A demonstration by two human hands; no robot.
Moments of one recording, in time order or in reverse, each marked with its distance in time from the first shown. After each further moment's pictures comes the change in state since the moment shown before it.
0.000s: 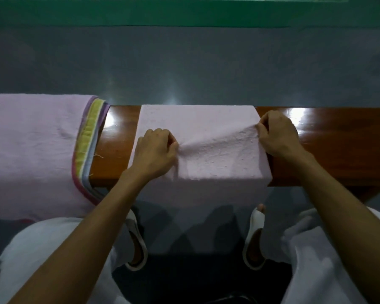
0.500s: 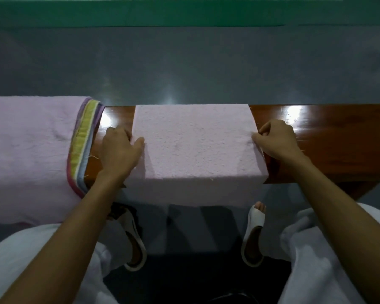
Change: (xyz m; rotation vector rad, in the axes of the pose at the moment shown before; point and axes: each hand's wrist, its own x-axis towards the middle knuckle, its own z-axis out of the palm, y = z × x) left_hand 0.001 -0.045 -0.015 0.012 0.265 -0.327; right_hand -0.007 0.021 0.005 0.051 -0.059 0.208
